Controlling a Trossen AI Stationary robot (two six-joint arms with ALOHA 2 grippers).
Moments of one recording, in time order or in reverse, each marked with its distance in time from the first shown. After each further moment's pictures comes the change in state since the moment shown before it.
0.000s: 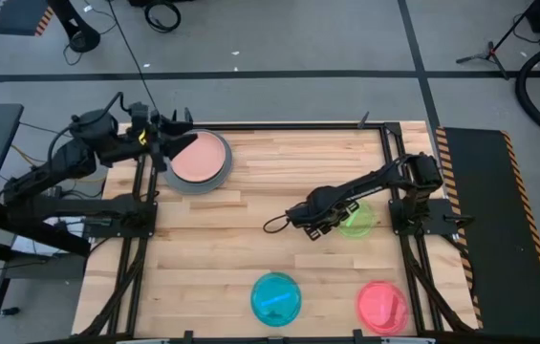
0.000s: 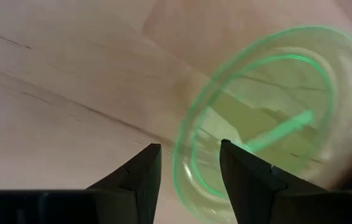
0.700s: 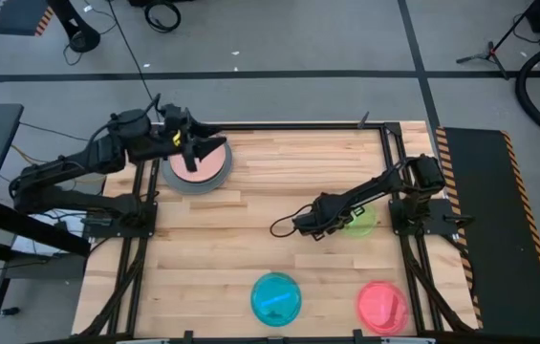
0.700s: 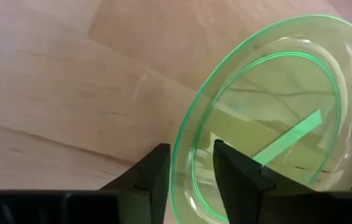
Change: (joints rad) left arm -0.059 0.187 0.000 0.148 -0.030 -0.008; right arm 0.050 -0.004 -0.123 0.105 0.093 0.138
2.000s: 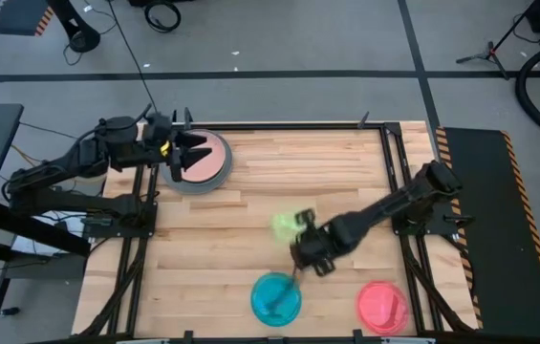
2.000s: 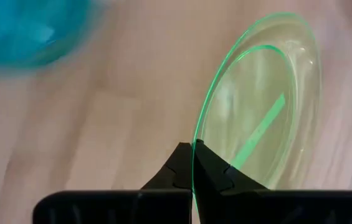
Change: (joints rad) left arm -0.040 -0.114 0.000 -0.241 -0.040 0.016; right arm 0.266 -0.088 0.333 0.110 0.188 -1.292
